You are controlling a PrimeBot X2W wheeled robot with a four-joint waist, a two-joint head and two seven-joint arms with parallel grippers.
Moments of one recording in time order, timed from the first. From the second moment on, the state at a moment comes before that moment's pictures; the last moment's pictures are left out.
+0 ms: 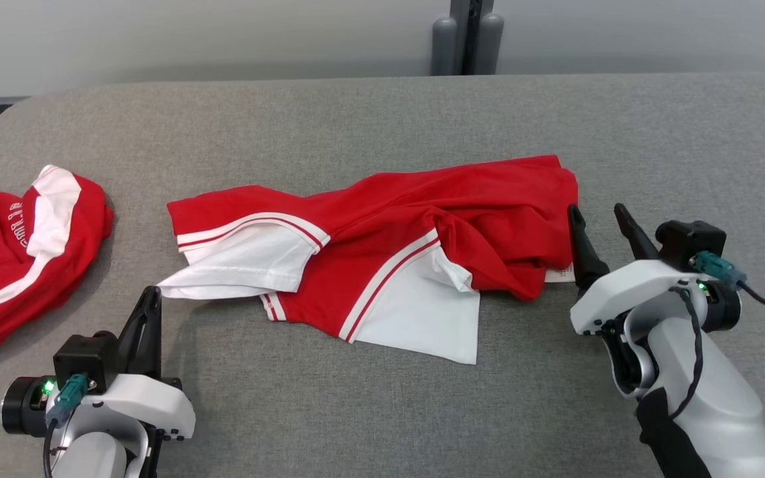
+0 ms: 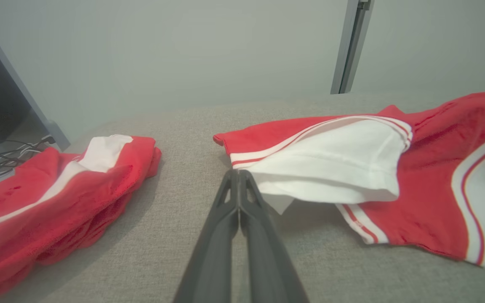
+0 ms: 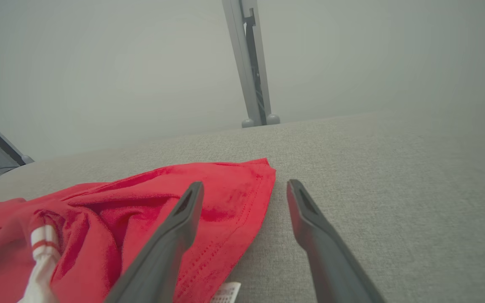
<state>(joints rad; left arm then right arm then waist) -0.21 0.19 -0.12 0.44 -0.23 -0.01 -0.26 -0.58 -0.05 0.21 0.80 0.38 0.13 -0.26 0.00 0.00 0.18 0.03</state>
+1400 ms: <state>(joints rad) -0.30 0.19 -0.06 0.36 -0.21 -0.08 -0.26 -1.13 -0.08 0.27 1.27 0.47 0.13 0.01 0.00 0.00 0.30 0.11</state>
